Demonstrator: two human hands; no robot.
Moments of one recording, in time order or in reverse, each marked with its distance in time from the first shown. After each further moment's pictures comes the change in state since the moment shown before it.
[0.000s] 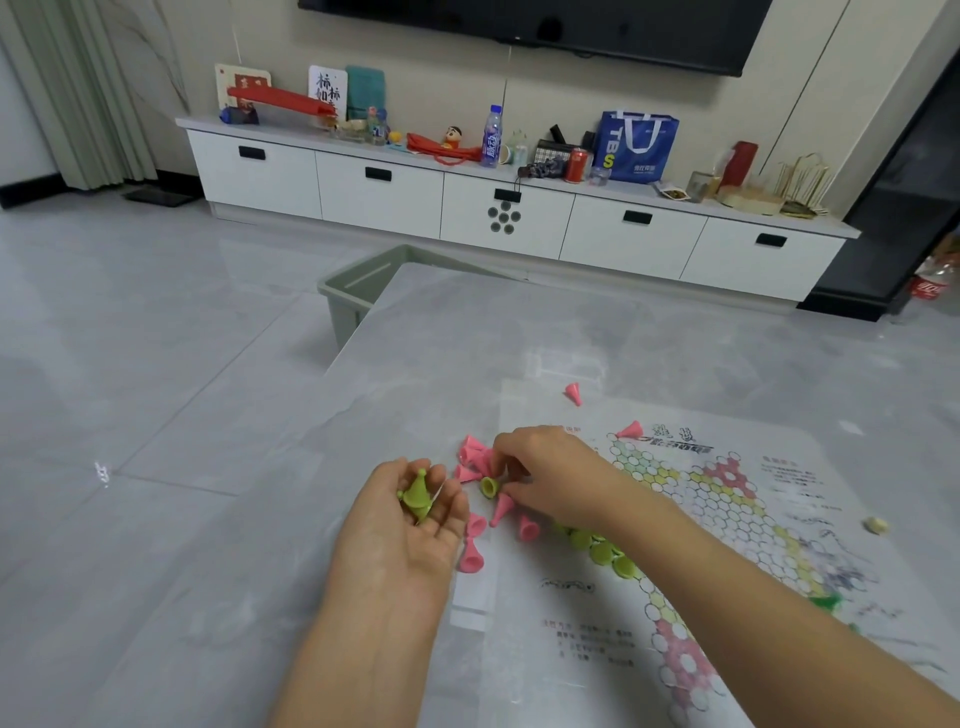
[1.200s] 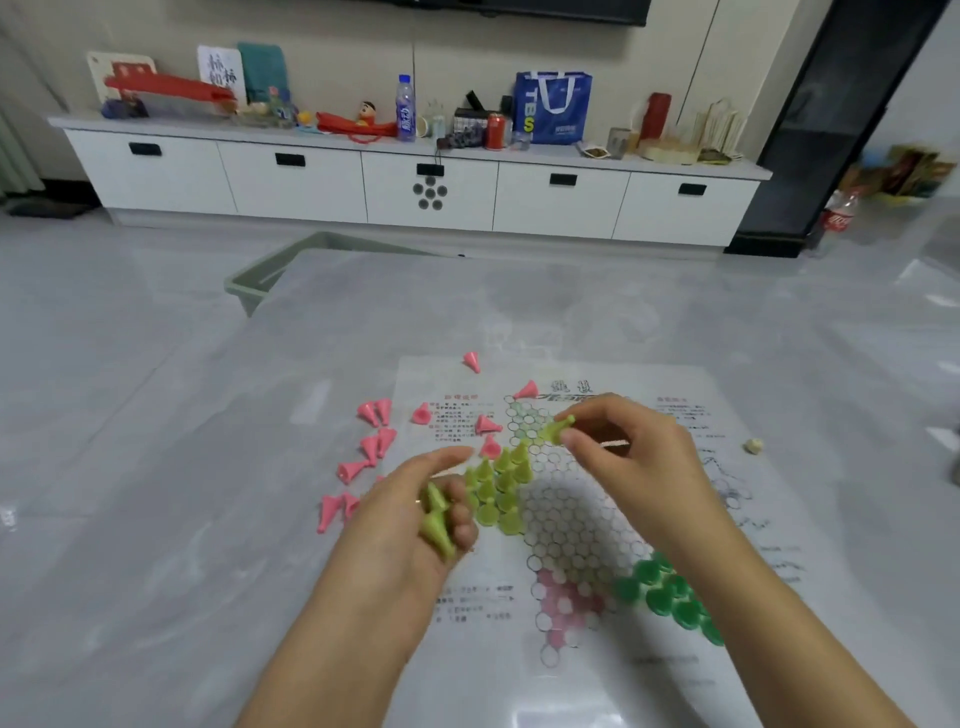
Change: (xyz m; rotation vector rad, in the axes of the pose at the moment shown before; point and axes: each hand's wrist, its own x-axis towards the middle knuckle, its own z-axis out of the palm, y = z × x) left_hand -0.017 -0.074 0.026 0.493 -0.256 -0.024; right_hand -0.132 0.042 -0.029 0.664 0.592 0.390
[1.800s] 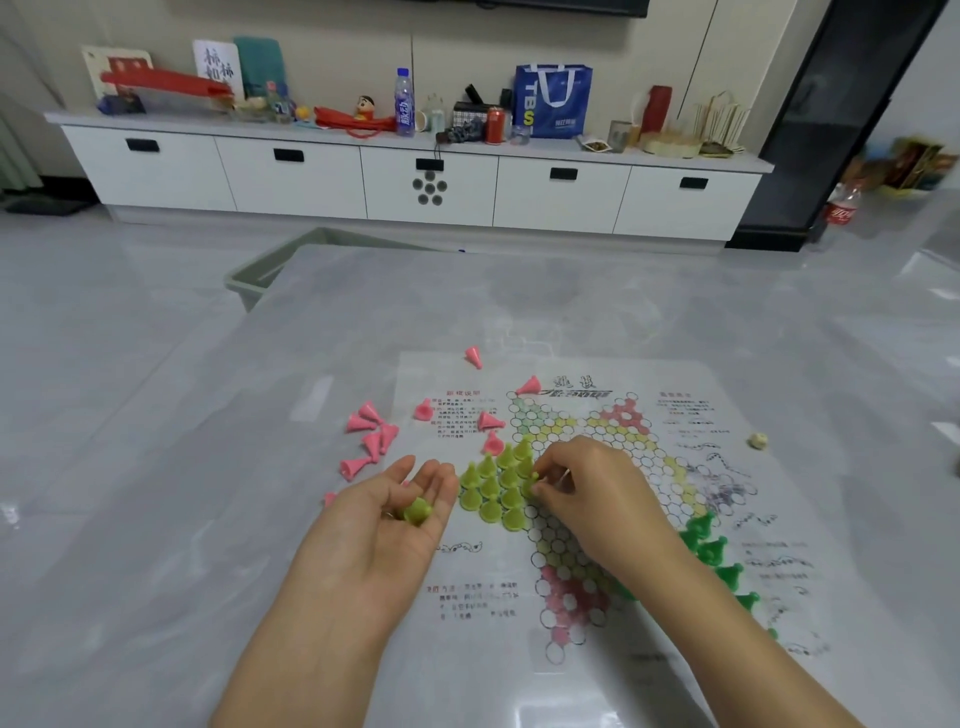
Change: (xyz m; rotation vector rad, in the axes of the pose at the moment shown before) left_hand 0.006 0.010 -0.014 -0.415 0.097 -0.134; right_hand 0.001 0.028 0.034 -0.467 -0.122 -0.002
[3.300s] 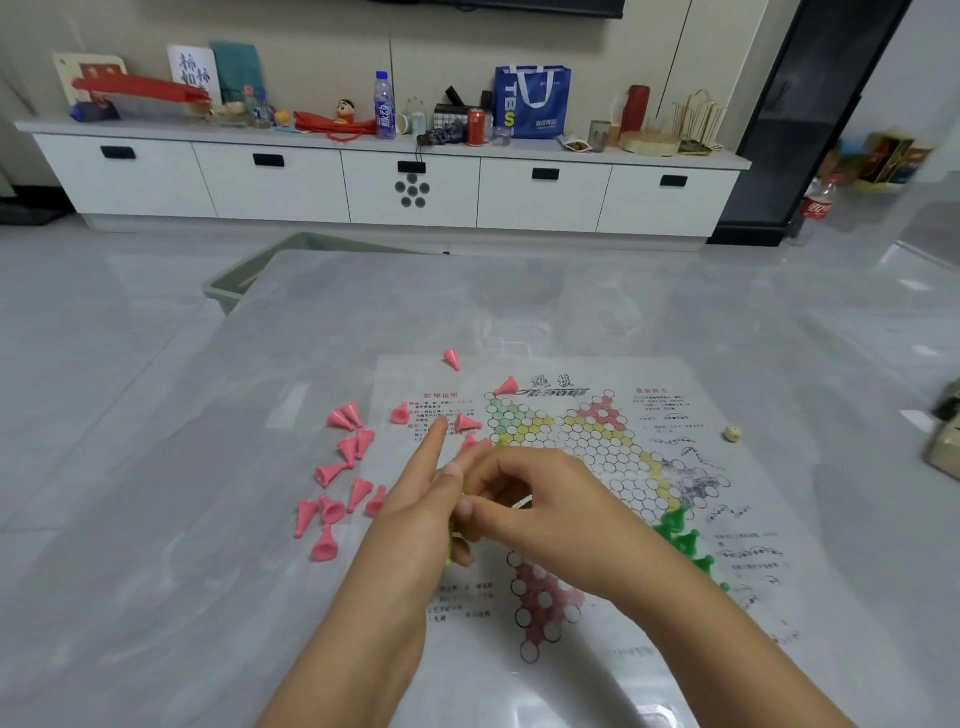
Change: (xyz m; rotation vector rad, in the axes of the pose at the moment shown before) left_hand -0.012 -0.038 0.011 0.843 -0.163 0.360; right_hand -0.021 -0.040 -0.031 0.504 -0.288 -0.062
